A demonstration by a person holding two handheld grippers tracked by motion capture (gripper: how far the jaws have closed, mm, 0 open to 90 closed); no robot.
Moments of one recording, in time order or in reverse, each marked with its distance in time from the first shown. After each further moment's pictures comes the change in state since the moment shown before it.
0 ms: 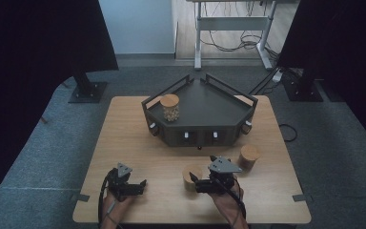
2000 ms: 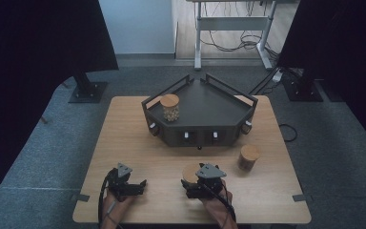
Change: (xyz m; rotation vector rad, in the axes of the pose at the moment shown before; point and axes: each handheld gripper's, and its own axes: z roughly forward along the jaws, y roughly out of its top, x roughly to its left) left arm 0.000 0.000 0.000 0.000 -0.001 0.002; right arm 0.017 -0.028 0.035 0.076 0.031 -0.023
